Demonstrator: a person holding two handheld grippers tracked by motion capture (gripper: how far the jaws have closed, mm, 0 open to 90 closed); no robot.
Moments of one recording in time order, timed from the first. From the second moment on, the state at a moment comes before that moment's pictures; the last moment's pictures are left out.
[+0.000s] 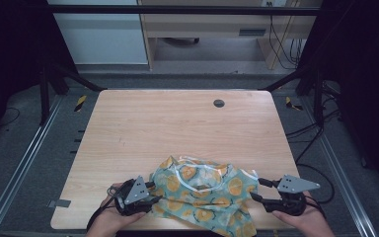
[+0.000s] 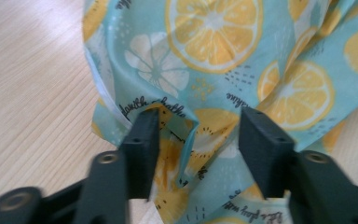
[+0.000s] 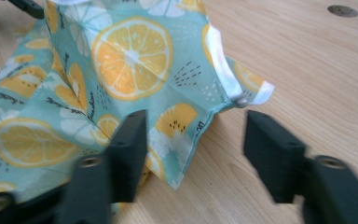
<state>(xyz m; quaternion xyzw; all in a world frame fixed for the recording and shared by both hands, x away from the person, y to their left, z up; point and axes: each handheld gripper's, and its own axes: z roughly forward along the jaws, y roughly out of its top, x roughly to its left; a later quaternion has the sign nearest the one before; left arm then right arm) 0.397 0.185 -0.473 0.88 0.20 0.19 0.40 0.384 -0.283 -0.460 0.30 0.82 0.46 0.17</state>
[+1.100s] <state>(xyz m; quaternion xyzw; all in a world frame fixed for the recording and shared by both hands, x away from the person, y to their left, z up) 0.383 0.106 -0.420 0.86 0.14 0.18 0.45 0.428 -0.194 -0.391 0.22 0.85 0.47 0.13</state>
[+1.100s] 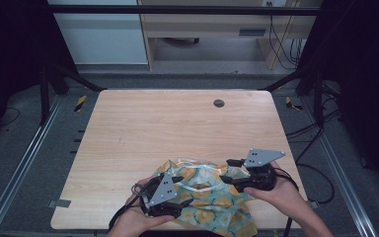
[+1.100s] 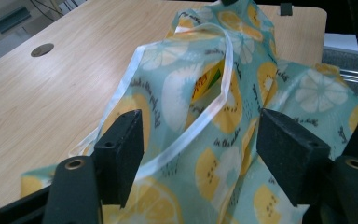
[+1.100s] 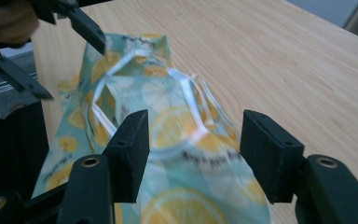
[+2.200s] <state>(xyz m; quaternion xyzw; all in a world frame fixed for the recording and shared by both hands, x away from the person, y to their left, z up) 0.387 0.082 -0.428 0.87 0.13 0.17 0.45 0.438 -0.136 -0.392 0.16 0.89 0.42 0.11</state>
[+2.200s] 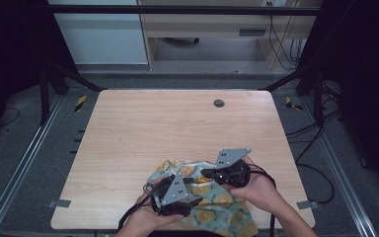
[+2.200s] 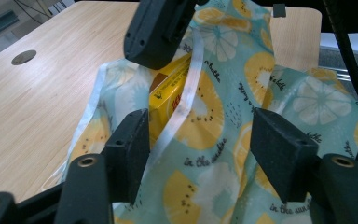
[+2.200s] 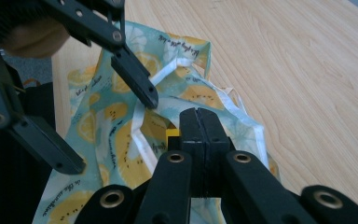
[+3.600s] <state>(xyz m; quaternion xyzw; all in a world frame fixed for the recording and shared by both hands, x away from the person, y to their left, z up) 0.372 0.084 -0.483 0.92 0.10 0.11 0.37 0.480 -0.156 -0.385 0.25 0.85 0.43 0.14</state>
